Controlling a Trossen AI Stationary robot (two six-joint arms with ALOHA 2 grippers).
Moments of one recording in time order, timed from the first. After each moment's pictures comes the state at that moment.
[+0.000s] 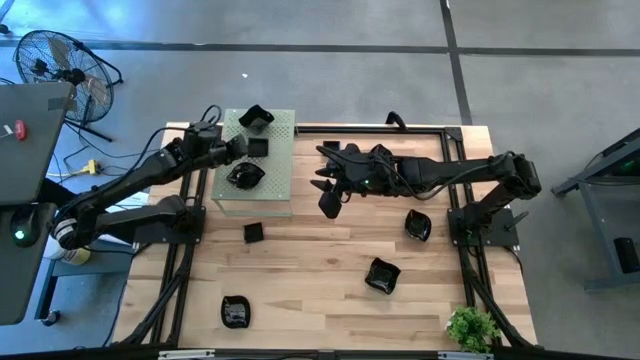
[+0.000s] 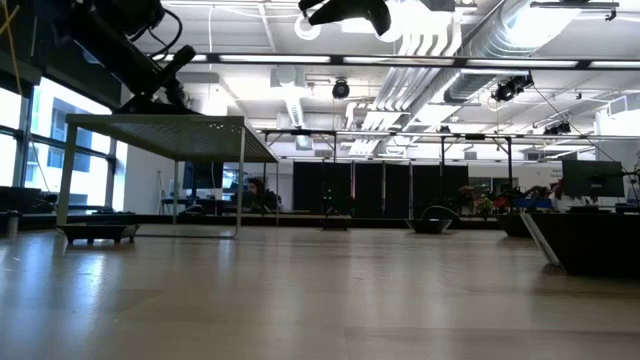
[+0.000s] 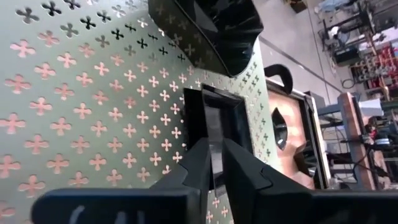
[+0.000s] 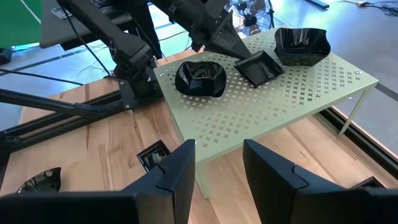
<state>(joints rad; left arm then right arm) 0.70 0.76 0.63 -0.40 -0.04 -1.01 0.03 1.59 1.48 -0.35 0.30 0.34</state>
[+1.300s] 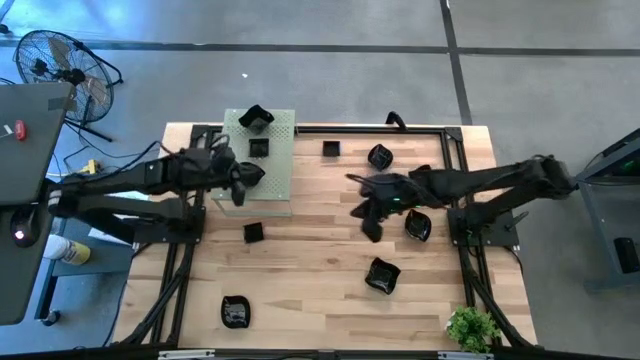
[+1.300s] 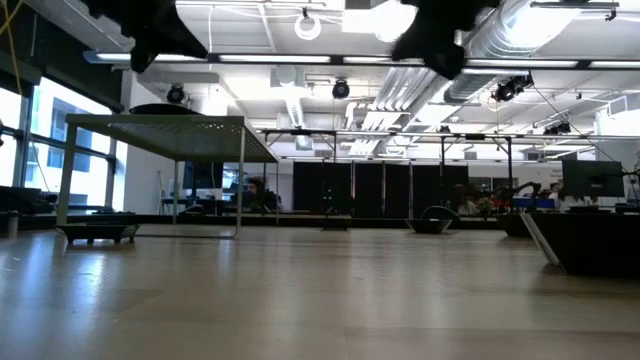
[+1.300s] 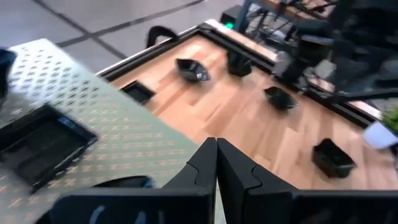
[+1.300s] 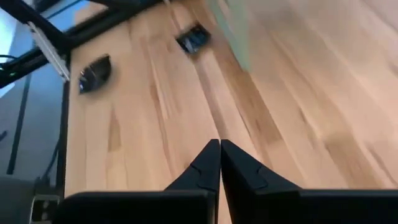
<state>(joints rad) 0.13 0.68 0.74 -0.43 -0.24 -0.41 0.06 1.30 1.04 -0.42 0.02 0.50</state>
